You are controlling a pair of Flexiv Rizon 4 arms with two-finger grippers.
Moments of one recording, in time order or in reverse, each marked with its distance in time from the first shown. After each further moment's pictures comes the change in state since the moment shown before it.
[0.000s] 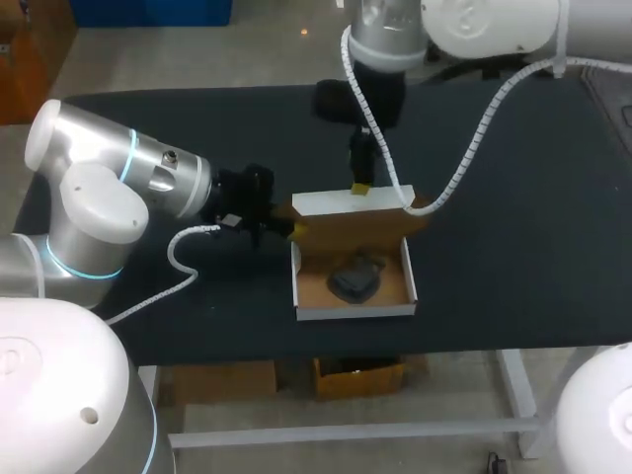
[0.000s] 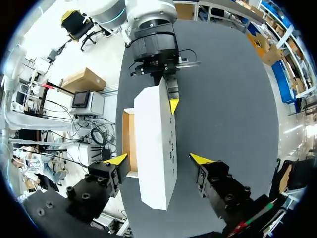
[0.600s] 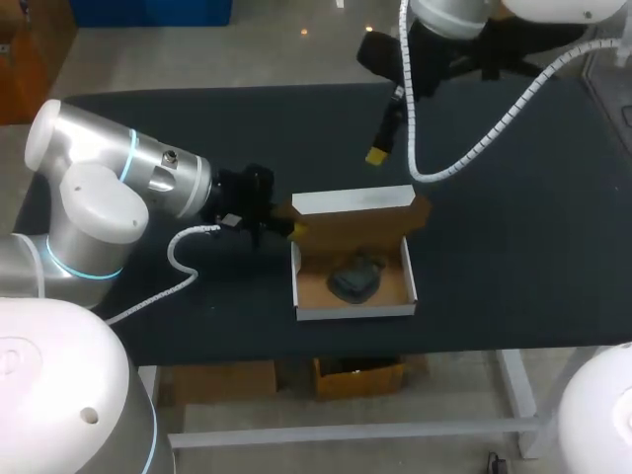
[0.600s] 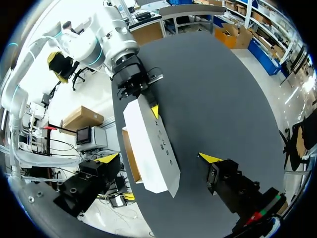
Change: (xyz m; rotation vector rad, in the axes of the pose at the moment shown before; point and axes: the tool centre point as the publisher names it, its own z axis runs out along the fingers) left arm 0.000 0.000 0.000 0.000 0.000 0.000; right arm -0.014 -0.021 -0.043 -0.199 0.013 0.279
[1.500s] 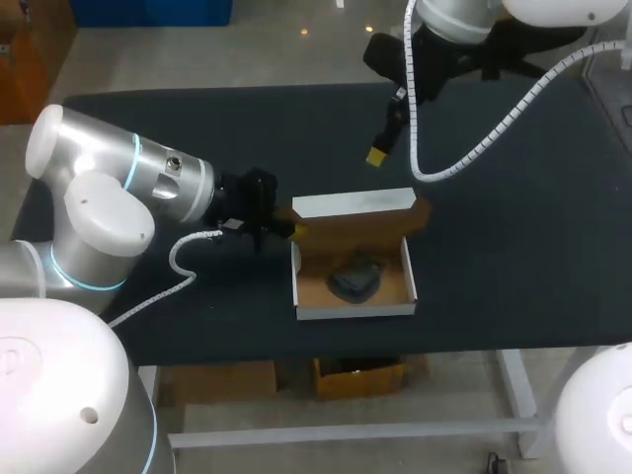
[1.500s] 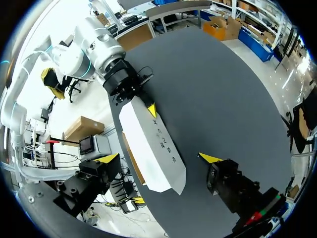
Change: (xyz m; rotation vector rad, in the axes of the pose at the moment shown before) left arm 0.000 0.001 0.001 -0.039 -0.059 0.088; right arm 0.002 -0.008 0.003 -0.004 0.010 0.150
